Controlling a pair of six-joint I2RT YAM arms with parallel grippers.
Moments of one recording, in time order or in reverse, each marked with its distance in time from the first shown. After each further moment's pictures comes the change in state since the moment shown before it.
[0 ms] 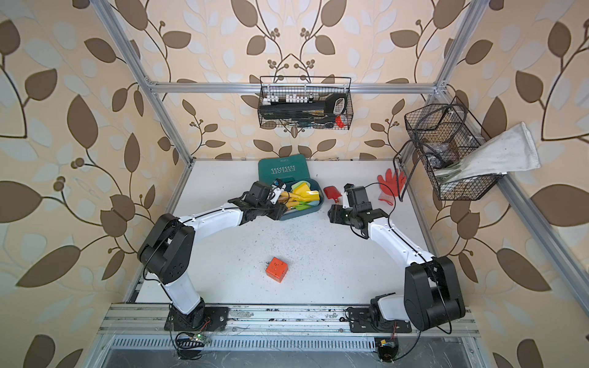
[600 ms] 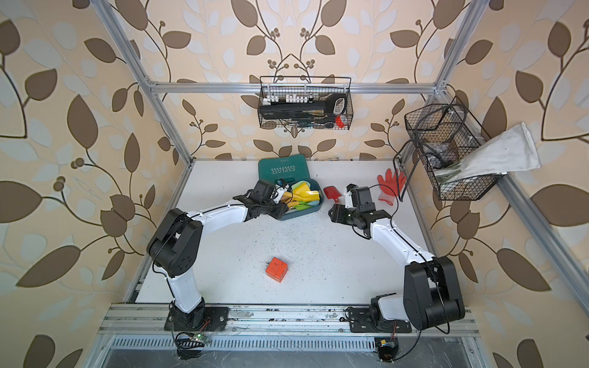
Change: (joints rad) left arm 0.000 0.077 0.071 -0.034 0.003 0.027; right arm -0.046 0.002 -0.021 0.037 -0.082 0.017
